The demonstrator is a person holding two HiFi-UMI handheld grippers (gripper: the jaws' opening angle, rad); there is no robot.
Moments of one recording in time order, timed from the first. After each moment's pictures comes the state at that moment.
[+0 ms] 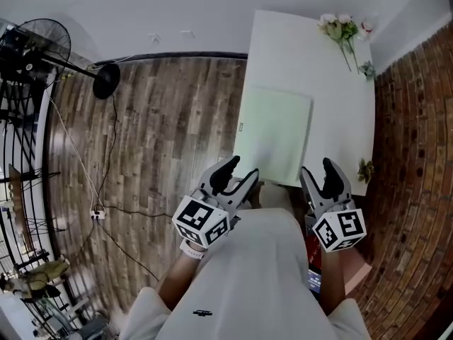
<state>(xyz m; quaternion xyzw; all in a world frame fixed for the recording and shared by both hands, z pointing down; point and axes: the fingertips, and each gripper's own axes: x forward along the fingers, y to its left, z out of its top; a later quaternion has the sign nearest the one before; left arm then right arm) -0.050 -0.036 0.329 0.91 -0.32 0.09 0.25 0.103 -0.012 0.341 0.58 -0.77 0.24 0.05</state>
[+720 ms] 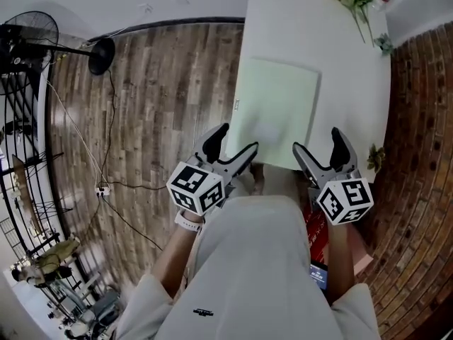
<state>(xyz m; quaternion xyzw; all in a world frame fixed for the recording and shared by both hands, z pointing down) -0.041 -0.081 0.405 0.89 -0.32 0.15 0.30 0.120 -0.057 0.406 0.55 -0.77 0.30 0.07</state>
